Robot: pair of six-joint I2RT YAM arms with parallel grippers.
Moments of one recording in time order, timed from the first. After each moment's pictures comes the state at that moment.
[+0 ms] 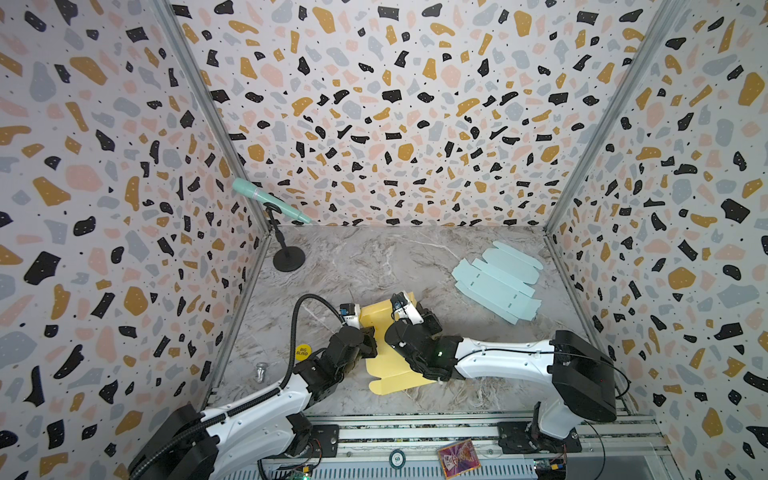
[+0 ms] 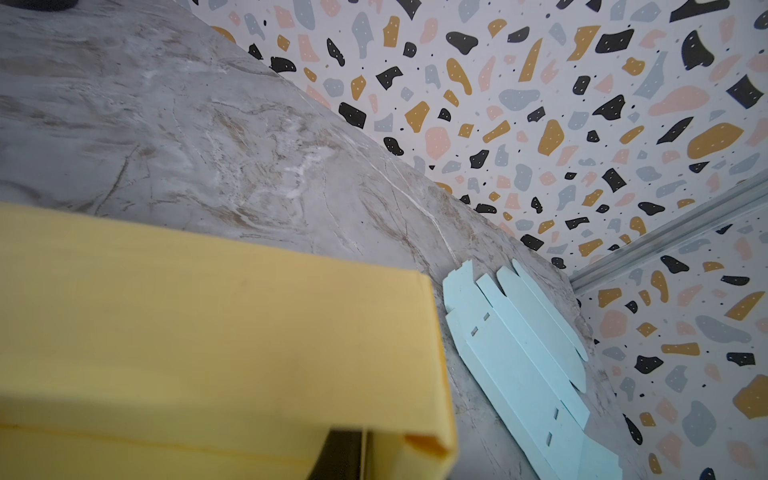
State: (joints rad) left arm -0.76 0.98 0.32 0.12 -0.24 -0.68; right arm 1.20 1.66 1.02 -0.08 1.04 0.12
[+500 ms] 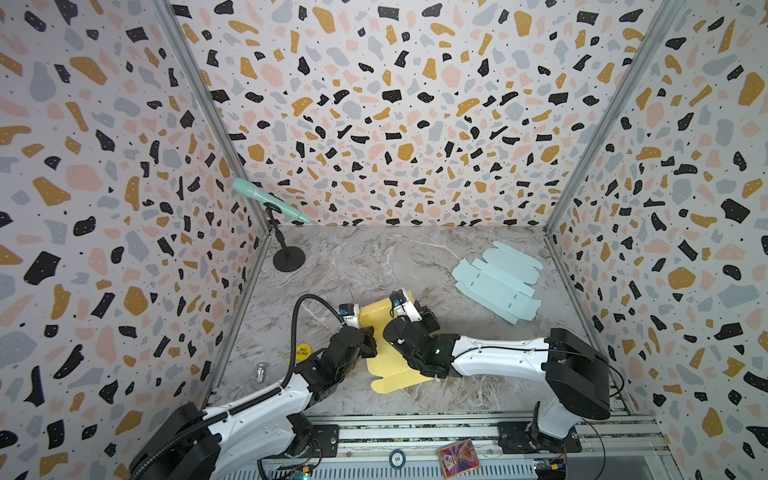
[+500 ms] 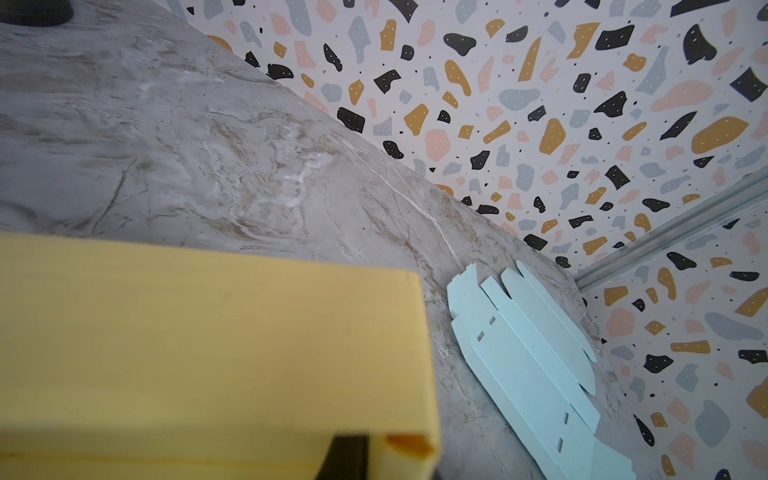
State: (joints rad) left arm -0.76 0.99 0.31 0.14 -0.25 -0.70; right arm 1.19 1.68 1.04 -0.04 1.04 0.11
